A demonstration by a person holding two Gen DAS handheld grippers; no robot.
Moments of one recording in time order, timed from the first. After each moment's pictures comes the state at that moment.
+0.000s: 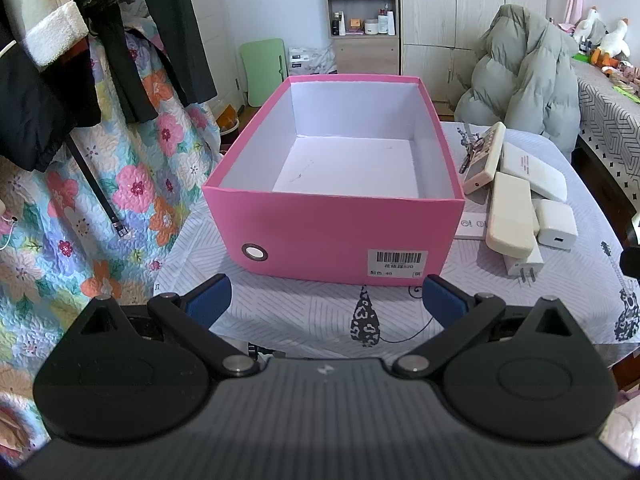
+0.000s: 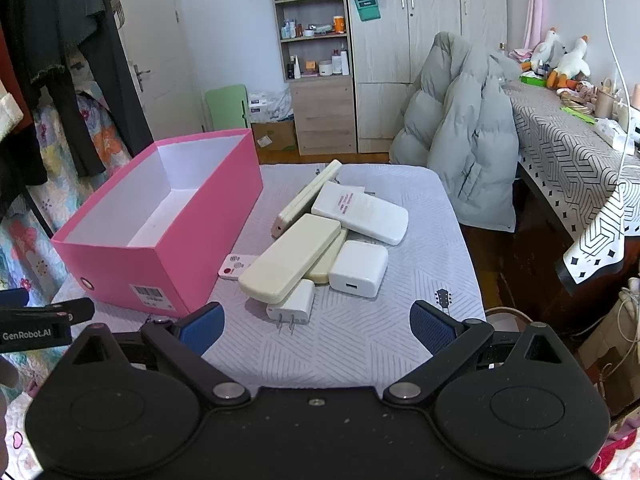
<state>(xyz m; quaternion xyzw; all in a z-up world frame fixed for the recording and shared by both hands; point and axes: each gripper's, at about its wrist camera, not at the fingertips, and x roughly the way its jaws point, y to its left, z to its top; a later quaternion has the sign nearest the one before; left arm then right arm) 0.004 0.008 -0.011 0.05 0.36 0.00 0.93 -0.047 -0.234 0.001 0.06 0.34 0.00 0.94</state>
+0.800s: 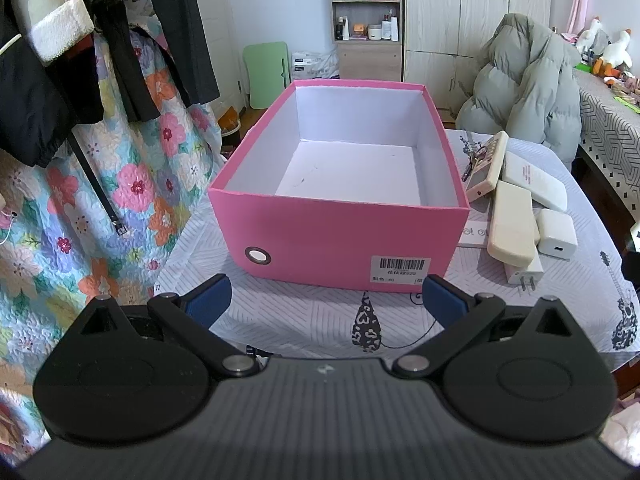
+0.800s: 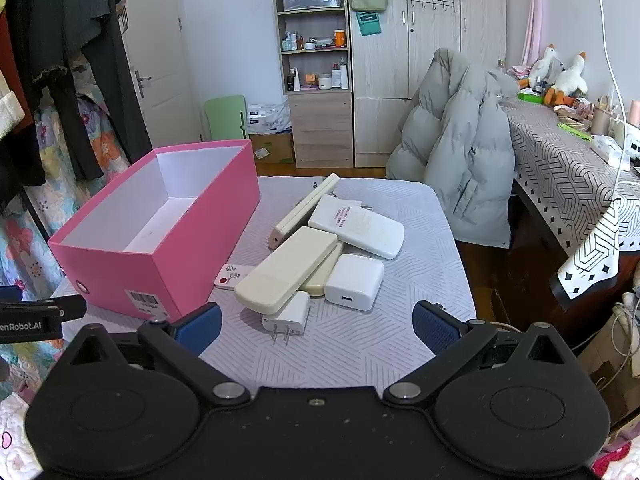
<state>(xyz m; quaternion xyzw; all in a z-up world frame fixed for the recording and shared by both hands) 0.004 0.012 -0.009 0.04 0.35 0.00 0.94 -0.049 -0.230 0.003 0.05 0.32 -0.01 0.95</state>
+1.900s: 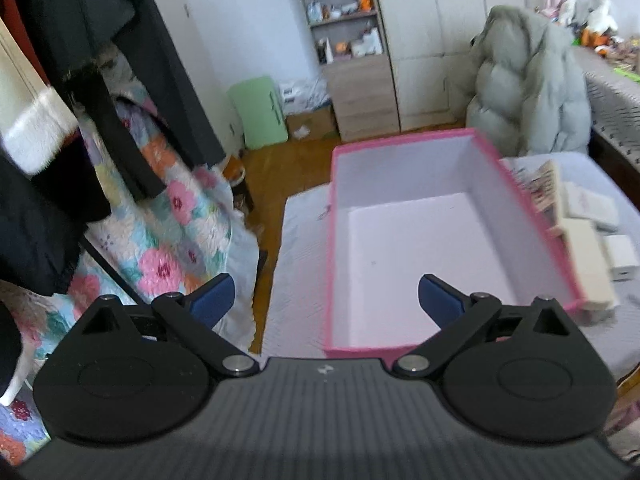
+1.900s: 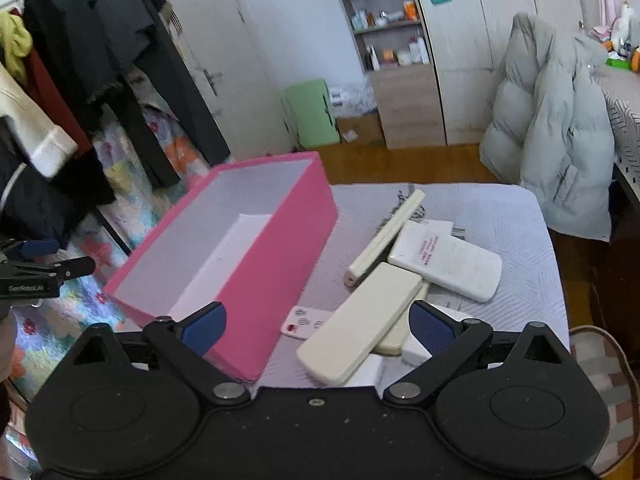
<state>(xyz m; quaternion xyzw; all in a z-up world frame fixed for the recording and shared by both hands) 0.104 0.084 0.042 0.13 0.33 -0.02 0.93 0.054 -0.257 0.010 0.11 0.37 0.14 0.91</state>
